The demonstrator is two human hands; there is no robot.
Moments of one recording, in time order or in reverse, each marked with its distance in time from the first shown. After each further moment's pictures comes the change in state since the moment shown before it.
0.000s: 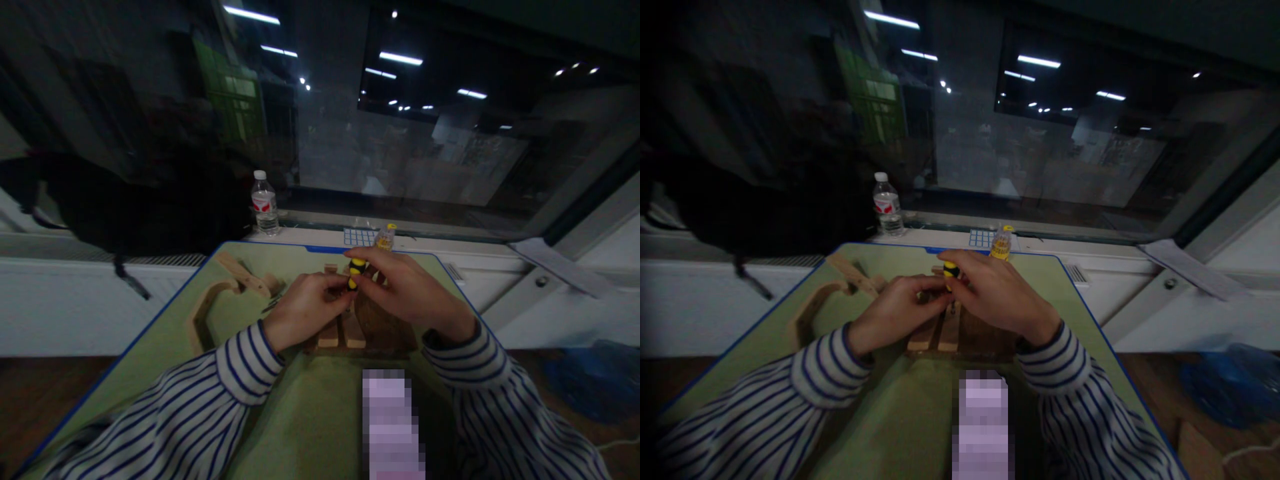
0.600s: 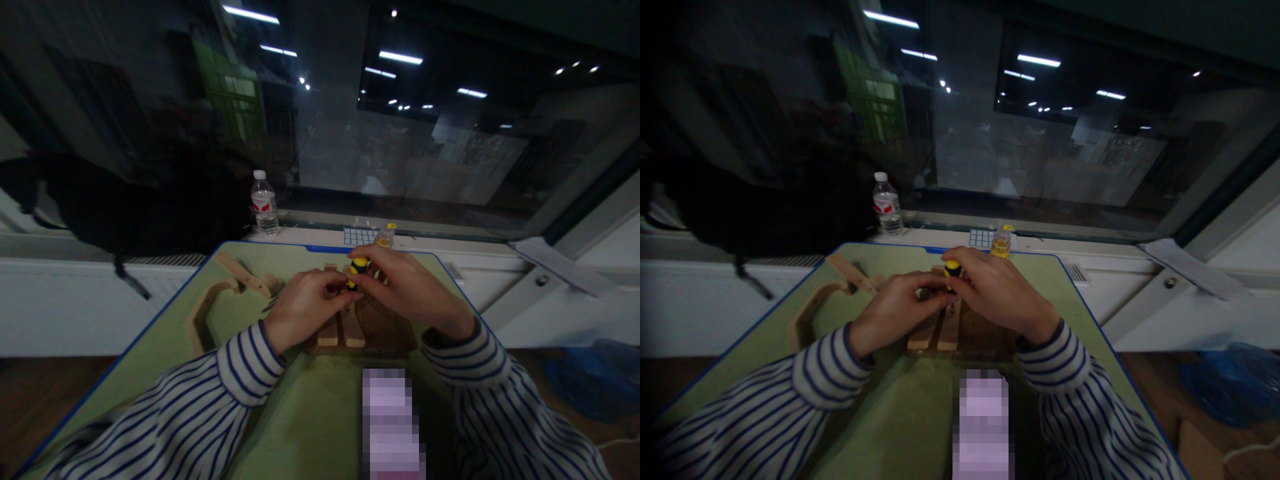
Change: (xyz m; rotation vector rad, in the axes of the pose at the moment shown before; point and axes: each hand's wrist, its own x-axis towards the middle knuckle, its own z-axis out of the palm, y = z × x) left_hand 0.000 0.001 -0.001 0.069 0.085 0.003; right_hand 0.001 0.000 -0.002 -0.025 0.015 -0.006
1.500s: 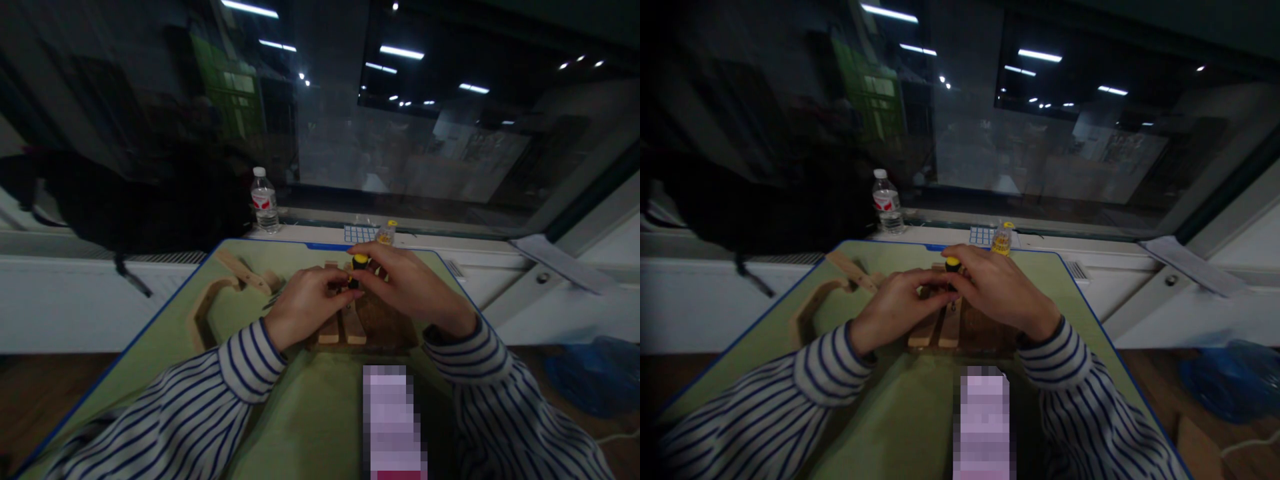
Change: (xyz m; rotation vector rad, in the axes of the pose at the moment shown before) left_hand -0.001 0.005 -0.001 0.038 0.039 0.039; right_hand -0.001 0.000 0.001 -0.018 -0.002 0.004
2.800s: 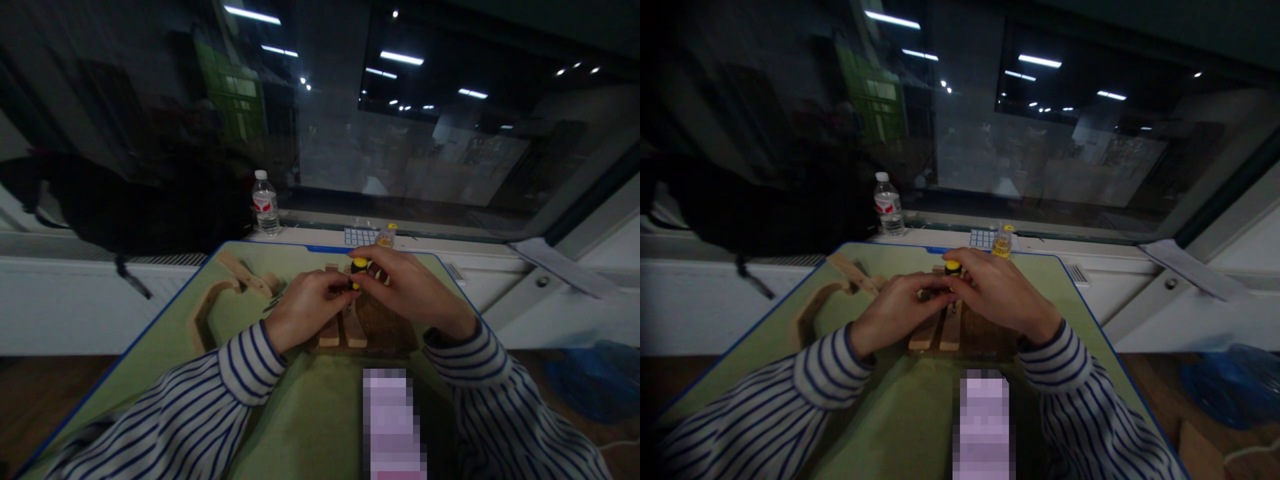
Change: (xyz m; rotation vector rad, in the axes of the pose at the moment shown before) left_hand 0.000 -0.003 0.001 -0.035 -0.054 -0.024; right_hand 0.000 -0.002 -0.002 0.027 0.002 0.003
